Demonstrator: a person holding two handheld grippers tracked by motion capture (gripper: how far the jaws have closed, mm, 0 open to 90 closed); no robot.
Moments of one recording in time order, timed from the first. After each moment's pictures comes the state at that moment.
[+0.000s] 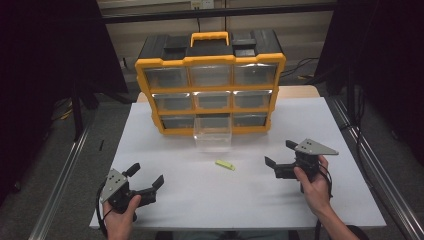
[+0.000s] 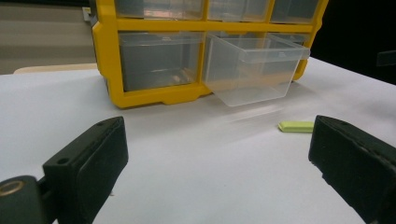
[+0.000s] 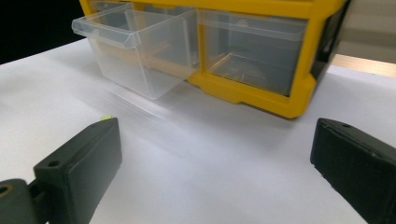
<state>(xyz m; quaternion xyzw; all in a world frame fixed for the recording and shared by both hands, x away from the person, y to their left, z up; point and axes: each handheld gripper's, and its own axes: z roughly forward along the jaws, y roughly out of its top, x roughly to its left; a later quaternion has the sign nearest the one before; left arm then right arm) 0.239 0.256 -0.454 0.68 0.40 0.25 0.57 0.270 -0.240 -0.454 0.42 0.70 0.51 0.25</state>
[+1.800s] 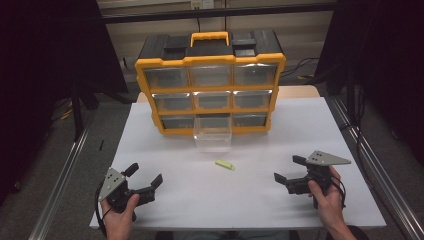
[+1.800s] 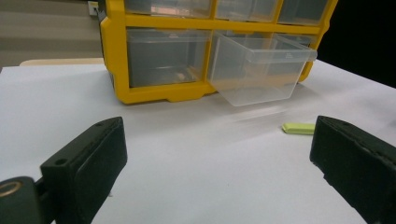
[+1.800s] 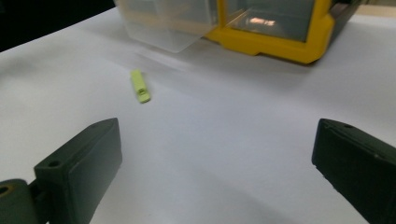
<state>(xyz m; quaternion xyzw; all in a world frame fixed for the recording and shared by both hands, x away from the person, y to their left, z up) 0.240 0.259 -0.453 0.67 0.41 0.24 0.56 0.239 -0.261 -0.462 0.43 0.74 0.50 0.18</state>
